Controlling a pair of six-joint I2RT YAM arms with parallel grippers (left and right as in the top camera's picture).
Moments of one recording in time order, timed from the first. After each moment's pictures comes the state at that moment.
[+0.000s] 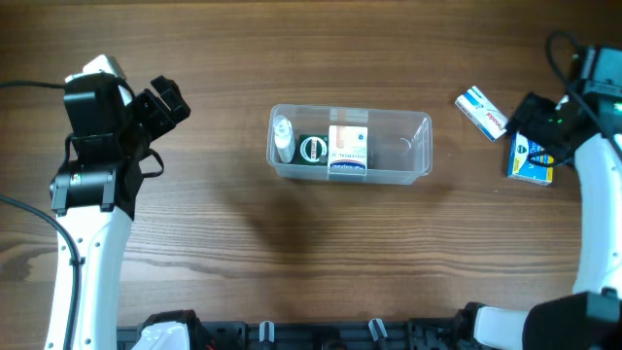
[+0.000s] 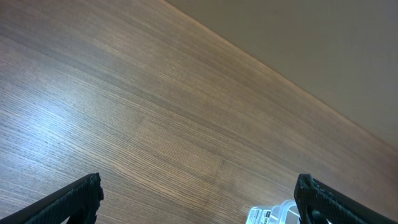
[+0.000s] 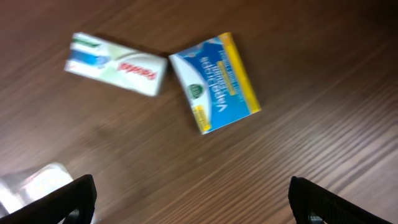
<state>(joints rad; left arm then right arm) 0.09 1.22 1.10 -0.54 0.01 -0.47 -0.29 1.51 1.41 -1.08 0.19 0.30</state>
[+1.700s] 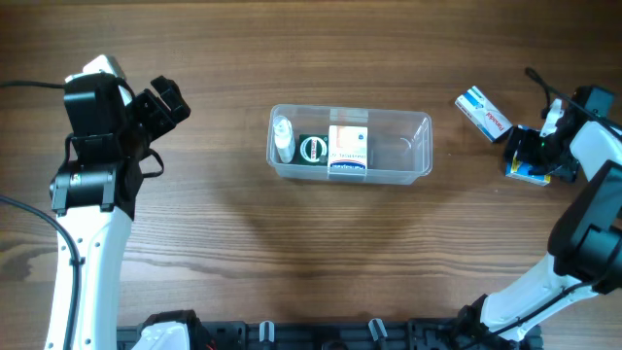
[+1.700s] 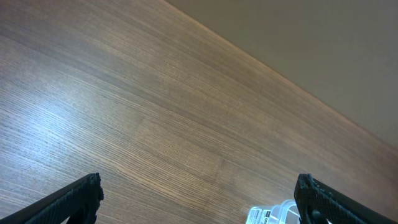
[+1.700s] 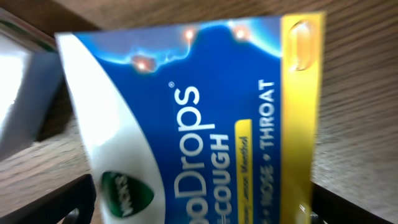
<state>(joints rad) 0.09 1.22 1.10 -0.54 0.01 -0.47 -0.48 1.96 1.23 -0.63 0.00 -0.12</state>
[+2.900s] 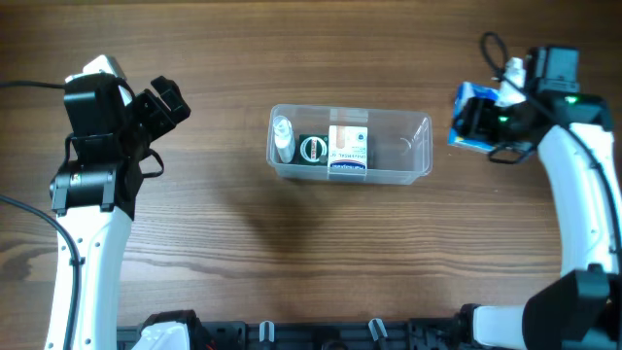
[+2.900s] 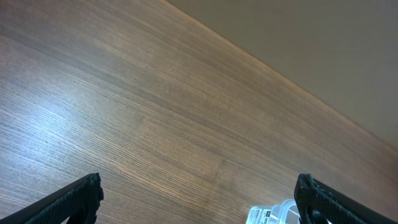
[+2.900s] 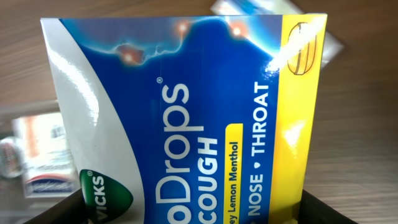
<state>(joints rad) 0.09 1.22 1.10 -0.54 0.01 -0.47 -0.11 1.55 1.33 -0.97 -0.16 0.12</state>
